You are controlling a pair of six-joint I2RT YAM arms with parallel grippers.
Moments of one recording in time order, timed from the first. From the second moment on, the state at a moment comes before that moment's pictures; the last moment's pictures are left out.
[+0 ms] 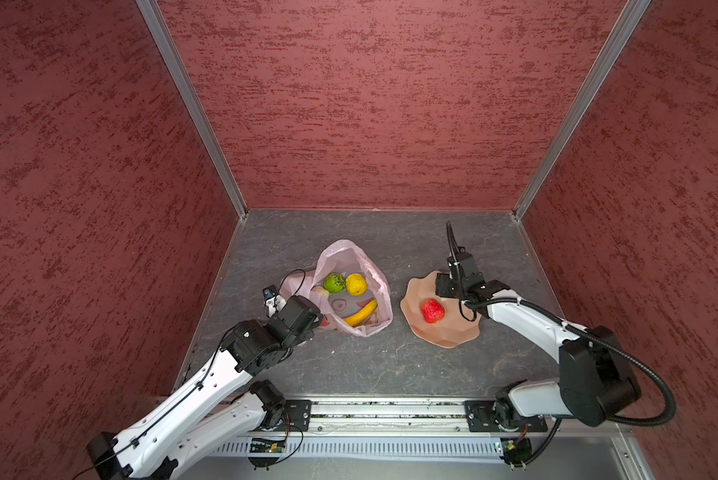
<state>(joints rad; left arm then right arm) -0.73 0.78 0.82 -1.15 -0.44 -1.09 0.39 1.40 0.81 -0.29 0.19 0.43</state>
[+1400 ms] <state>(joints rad) -0.80 0.80 0.82 -1.17 -0.48 -1.13 0.38 1.48 0.72 -0.21 0.16 0.47</state>
